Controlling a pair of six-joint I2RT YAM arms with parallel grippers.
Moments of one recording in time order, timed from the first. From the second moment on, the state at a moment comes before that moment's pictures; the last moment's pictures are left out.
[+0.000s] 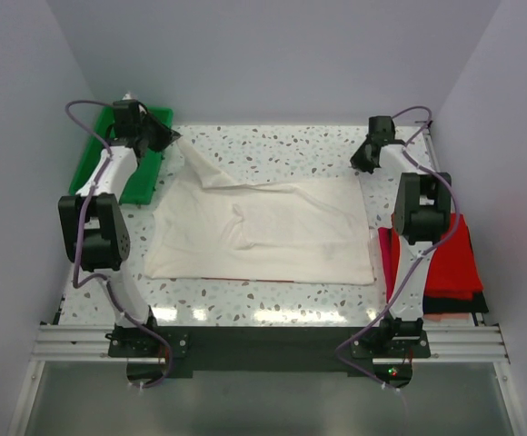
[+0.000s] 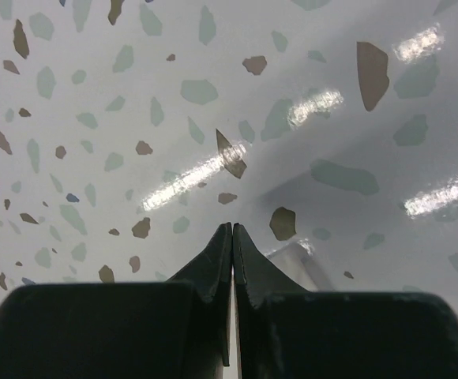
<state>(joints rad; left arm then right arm) 0.07 1.87 1.52 -0.20 0.26 -0.78 0.01 2.22 1.72 -0.41 0.07 0.67</state>
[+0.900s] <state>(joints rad) 0.06 2.08 1.69 -0.22 0.25 -0.79 0.03 2.21 1.68 -0.45 0.14 0.59</state>
